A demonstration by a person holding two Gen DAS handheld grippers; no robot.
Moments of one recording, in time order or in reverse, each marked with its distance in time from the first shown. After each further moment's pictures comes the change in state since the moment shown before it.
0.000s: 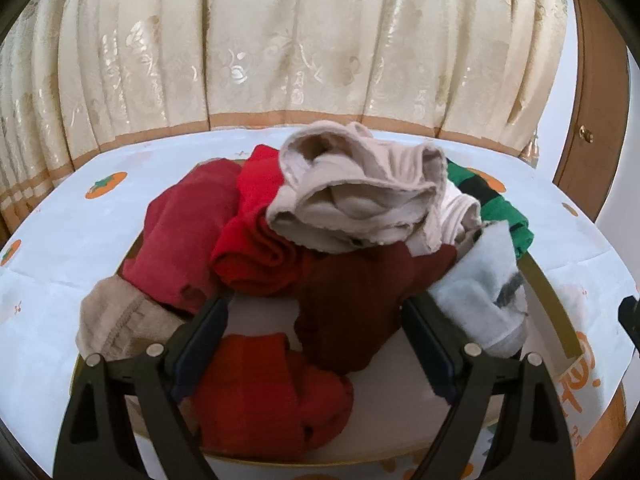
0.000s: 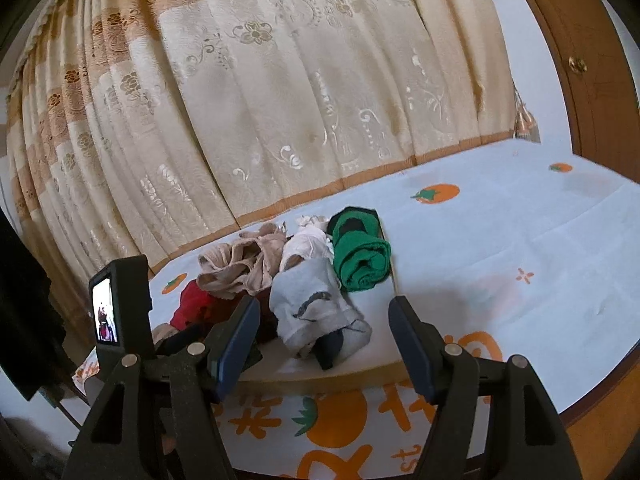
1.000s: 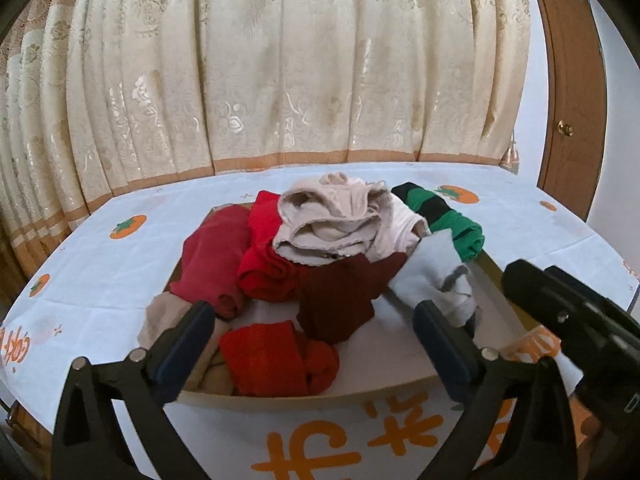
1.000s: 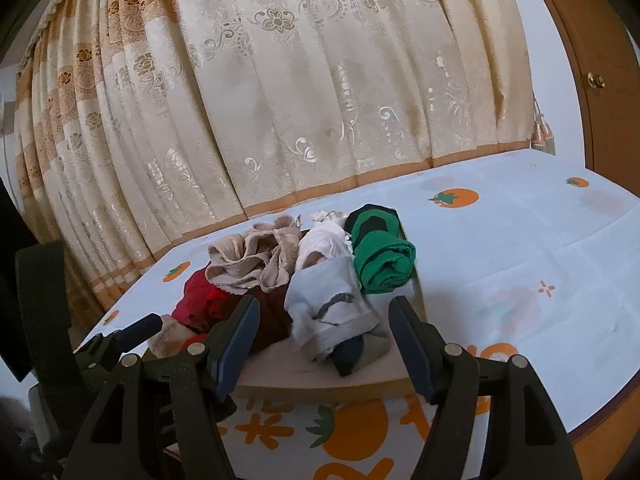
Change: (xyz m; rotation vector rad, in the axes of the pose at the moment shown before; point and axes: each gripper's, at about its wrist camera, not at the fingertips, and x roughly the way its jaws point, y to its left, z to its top) left arm -0.065 -0.009 -0.006 0.095 -0.121 0.011; right arm 0.016 0.018 -0.001 -0.058 0.027 0.018
